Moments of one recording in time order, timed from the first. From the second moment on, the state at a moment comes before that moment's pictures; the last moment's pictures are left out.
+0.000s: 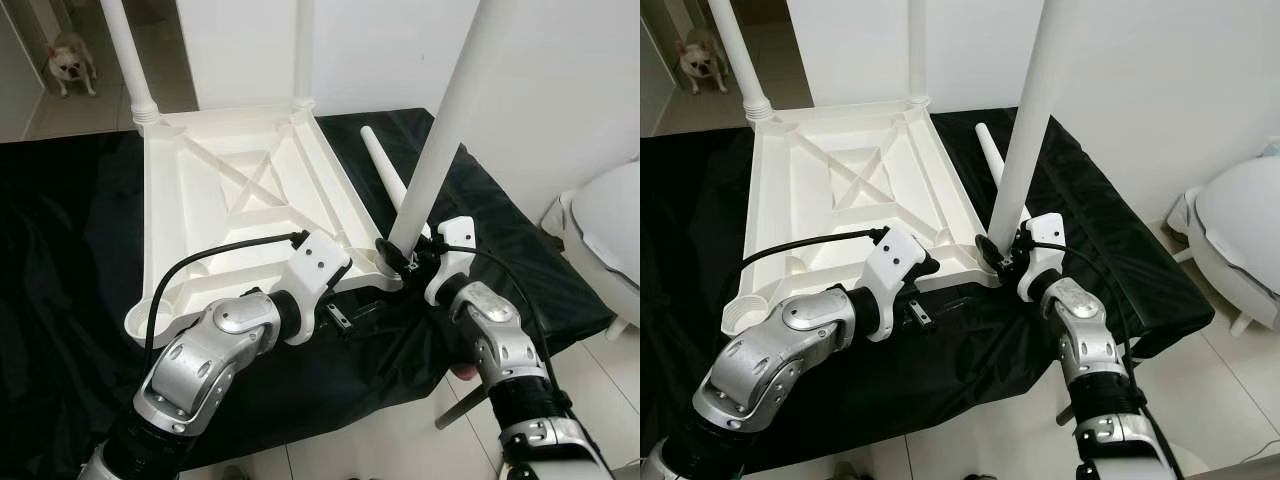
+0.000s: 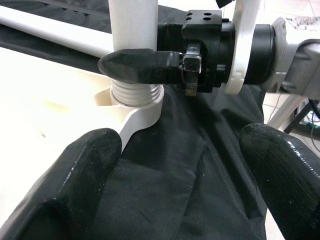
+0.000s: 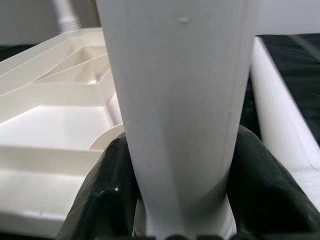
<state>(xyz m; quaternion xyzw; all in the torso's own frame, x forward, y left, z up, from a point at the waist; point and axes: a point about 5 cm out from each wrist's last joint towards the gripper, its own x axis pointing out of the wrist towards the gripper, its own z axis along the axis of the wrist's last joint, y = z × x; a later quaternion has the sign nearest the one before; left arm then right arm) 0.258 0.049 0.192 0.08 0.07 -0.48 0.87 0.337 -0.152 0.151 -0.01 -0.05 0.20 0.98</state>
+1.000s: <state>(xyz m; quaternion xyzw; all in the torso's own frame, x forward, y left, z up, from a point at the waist) 0.259 0.047 0.195 0.08 0.06 -0.48 0.87 0.329 -0.104 0.157 0.07 -0.07 0.01 1.00</state>
